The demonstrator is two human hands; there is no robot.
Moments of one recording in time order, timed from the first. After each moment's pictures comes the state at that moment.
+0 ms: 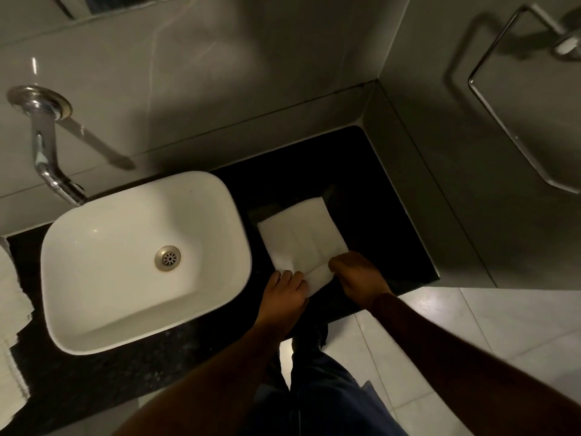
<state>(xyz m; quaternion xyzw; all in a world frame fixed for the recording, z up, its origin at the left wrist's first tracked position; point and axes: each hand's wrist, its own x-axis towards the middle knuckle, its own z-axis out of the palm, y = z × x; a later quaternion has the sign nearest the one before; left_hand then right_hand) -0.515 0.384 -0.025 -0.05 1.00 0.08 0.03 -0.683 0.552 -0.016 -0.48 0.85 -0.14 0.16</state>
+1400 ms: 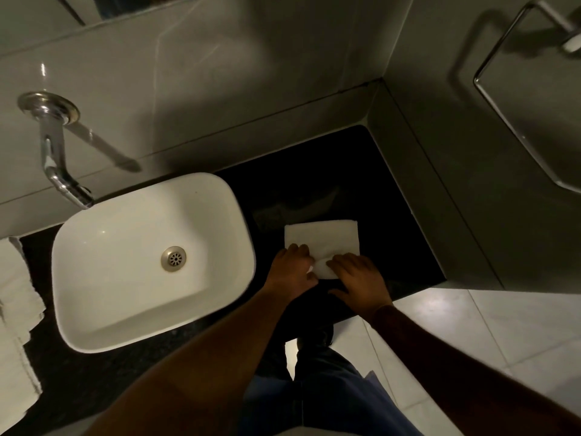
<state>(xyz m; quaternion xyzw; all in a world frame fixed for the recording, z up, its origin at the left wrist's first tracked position) -0.587 0.353 -0.002 -0.08 0.97 0.17 0.18 -0.669 0.551 -0.013 -0.46 0.87 -0.06 0.18</state>
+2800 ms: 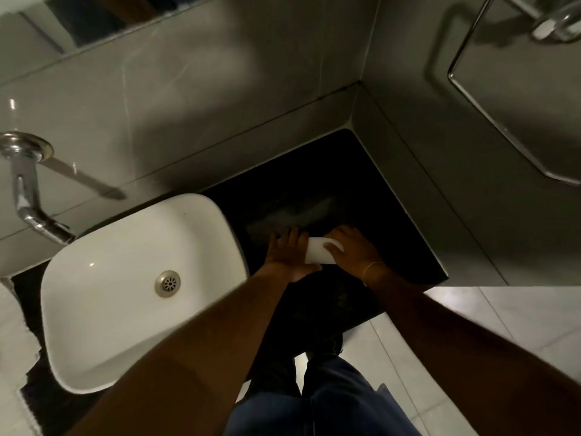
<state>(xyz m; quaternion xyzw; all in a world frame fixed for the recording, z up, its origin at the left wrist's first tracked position) -0.649 0.327 -0.009 -0.11 0.95 0.10 0.29 -0.743 0.504 -0.021 -0.29 0.89 -0.20 0.29</state>
